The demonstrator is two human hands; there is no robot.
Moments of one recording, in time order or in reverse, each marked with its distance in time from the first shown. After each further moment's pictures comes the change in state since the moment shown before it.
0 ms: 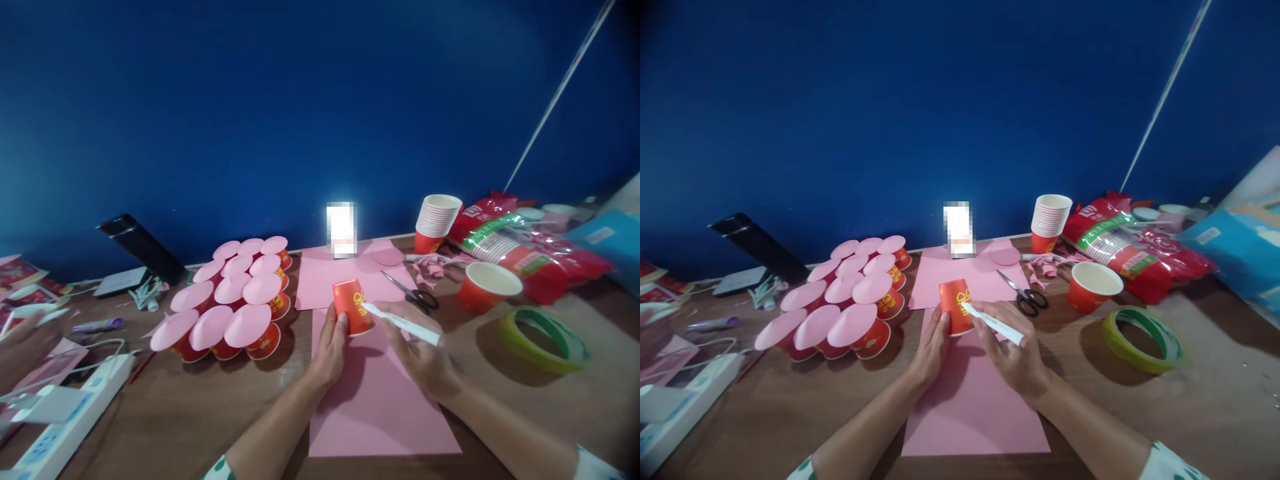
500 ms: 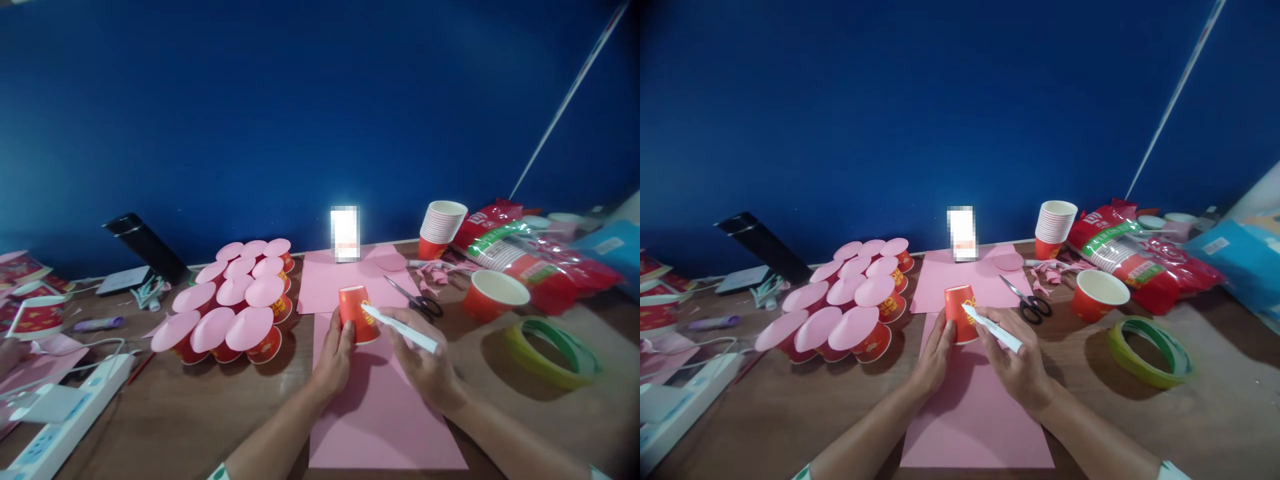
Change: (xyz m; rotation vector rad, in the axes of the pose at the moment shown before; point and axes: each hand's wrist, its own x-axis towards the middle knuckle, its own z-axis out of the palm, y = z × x) left_hand -0.005 0.016 0.003 0.093 -0.049 0.021; right_hand -0.003 0.003 0.003 0.008 -0.012 0.066
